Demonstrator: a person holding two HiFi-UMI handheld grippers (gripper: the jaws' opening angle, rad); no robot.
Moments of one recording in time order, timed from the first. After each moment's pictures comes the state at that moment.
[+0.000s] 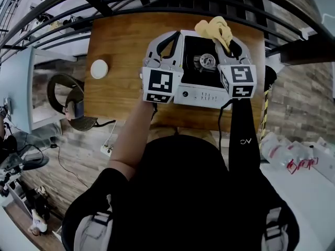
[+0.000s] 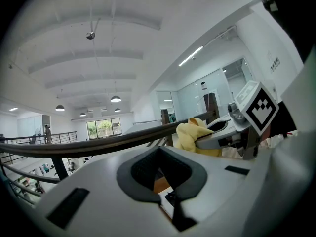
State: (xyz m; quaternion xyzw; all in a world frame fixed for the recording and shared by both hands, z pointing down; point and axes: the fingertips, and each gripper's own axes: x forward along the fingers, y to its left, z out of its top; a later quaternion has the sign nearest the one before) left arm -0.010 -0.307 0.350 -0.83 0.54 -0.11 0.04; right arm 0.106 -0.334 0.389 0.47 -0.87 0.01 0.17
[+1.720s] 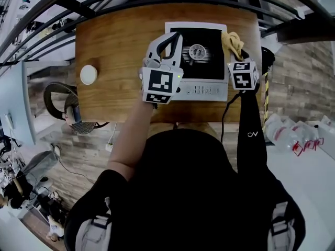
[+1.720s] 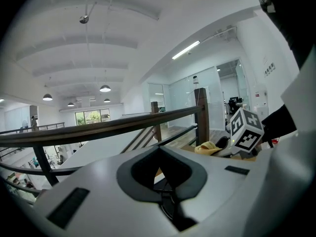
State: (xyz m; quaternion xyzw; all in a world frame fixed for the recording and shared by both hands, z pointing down) left arm 0.039 -0.312 0.400 -0.86 0.48 -0.15 -0.01; right arm 0.242 -0.313 0.540 0.52 -0.74 0.12 0.41
